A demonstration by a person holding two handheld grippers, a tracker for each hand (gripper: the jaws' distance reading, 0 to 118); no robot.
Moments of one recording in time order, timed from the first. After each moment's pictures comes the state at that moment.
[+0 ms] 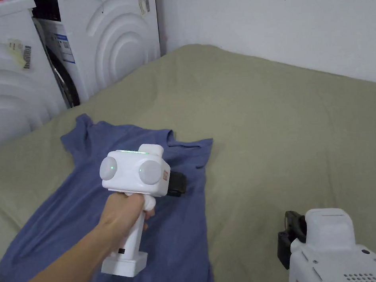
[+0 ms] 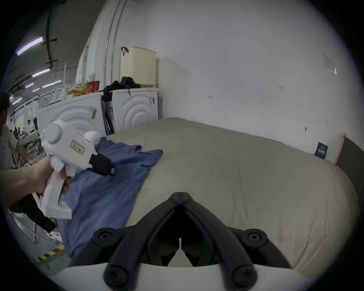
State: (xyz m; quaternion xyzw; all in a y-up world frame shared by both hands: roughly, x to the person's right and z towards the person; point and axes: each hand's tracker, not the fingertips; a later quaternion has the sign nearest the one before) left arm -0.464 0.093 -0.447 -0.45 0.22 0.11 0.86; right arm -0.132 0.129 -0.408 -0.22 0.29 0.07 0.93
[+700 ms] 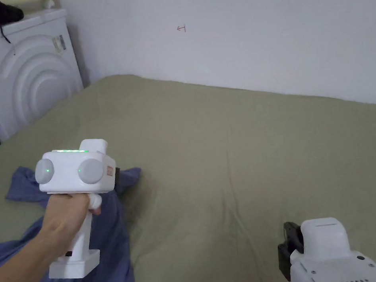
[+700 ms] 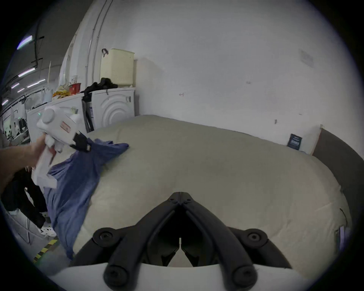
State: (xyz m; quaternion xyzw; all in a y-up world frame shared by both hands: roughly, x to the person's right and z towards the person) left arm -0.342 0.213 -0.430 -0.38 0.18 0.05 0.91; right arm 0.046 0.173 -0.359 -0.20 0.18 0.08 0.96
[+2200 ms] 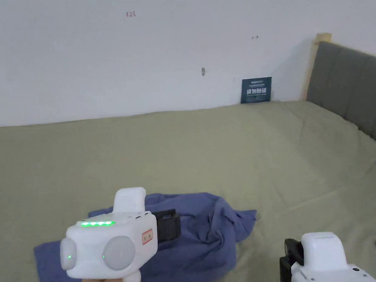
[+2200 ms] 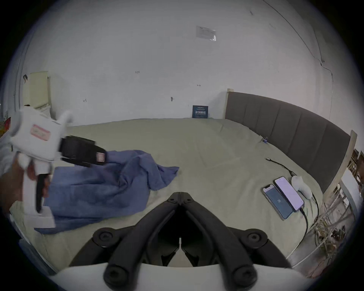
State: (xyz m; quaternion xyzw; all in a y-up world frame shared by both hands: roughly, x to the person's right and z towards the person) left arm -0.012 0.189 -0.451 -0.31 -0.14 0.06 0.94; right arm 0.286 0.172 -0.325 -0.22 -0.06 0.00 0.97
